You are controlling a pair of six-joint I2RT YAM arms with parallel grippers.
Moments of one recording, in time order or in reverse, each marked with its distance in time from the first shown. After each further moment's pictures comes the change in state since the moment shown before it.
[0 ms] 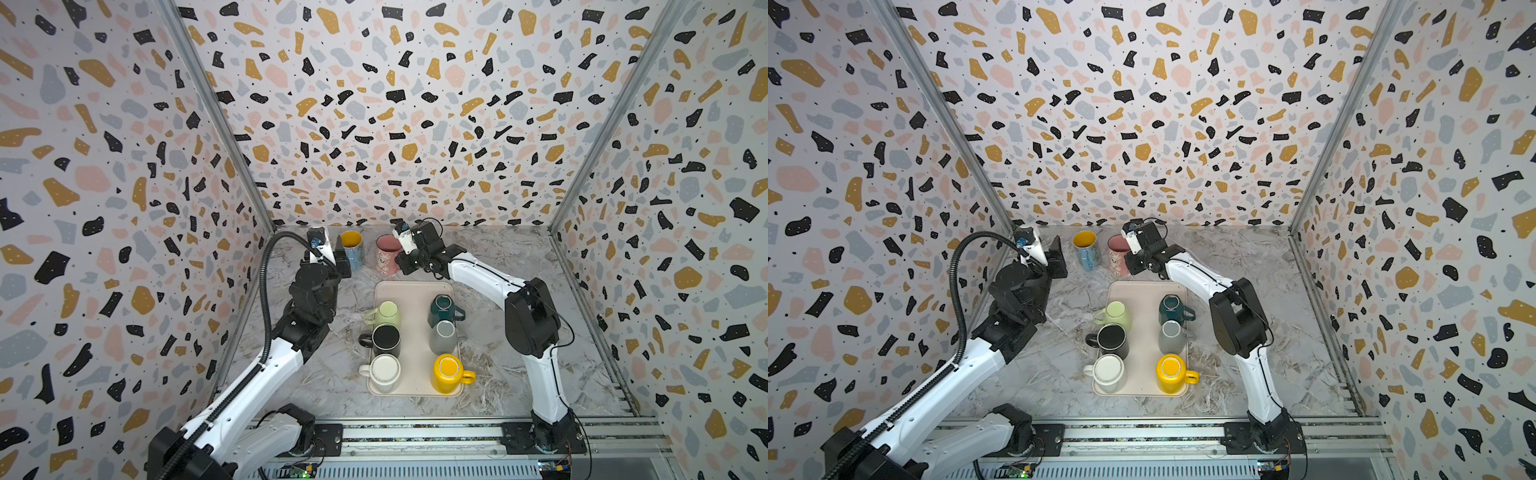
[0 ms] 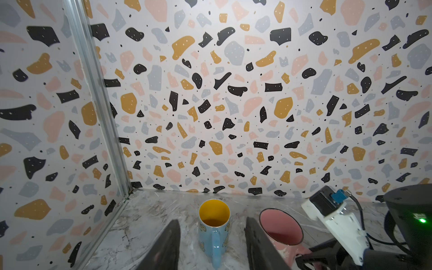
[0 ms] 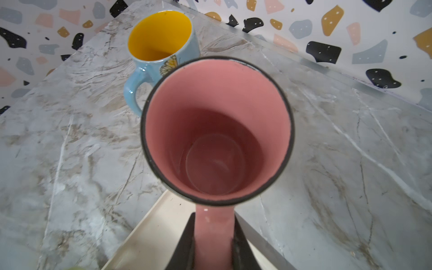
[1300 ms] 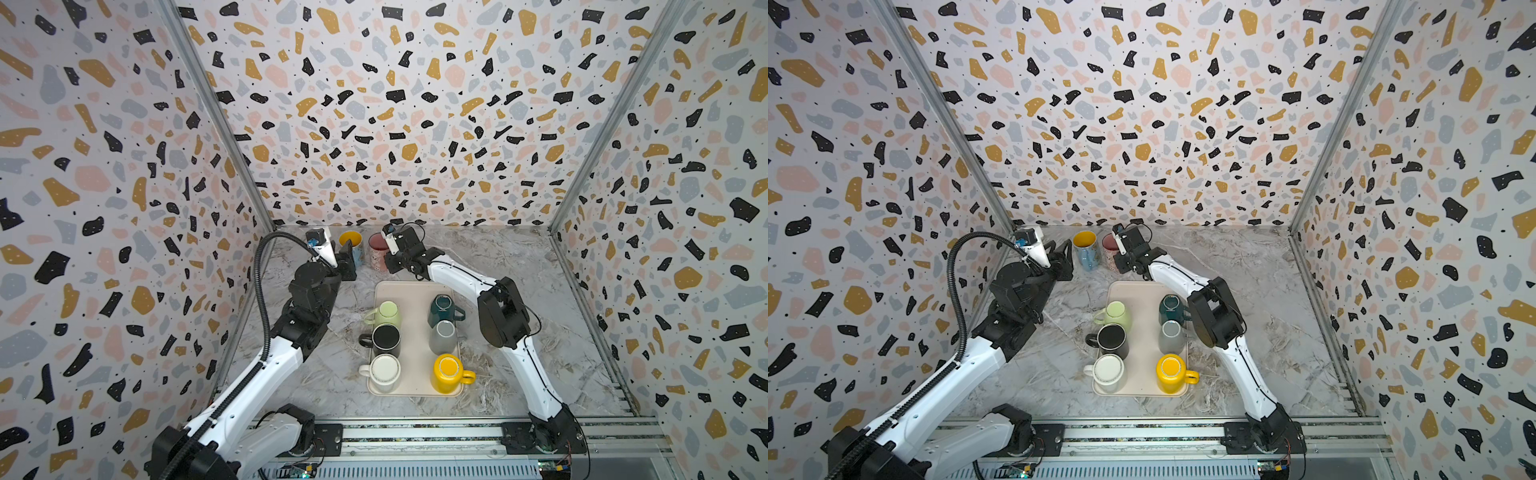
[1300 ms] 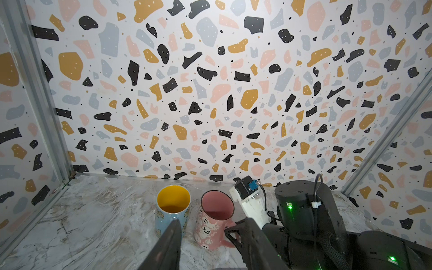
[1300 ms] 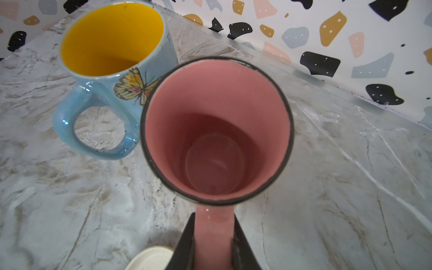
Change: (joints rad) left arm 0.046 0.006 -0.016 -0.016 0.196 -0.160; right arm 0.045 0.230 0.227 0.024 0.135 0.016
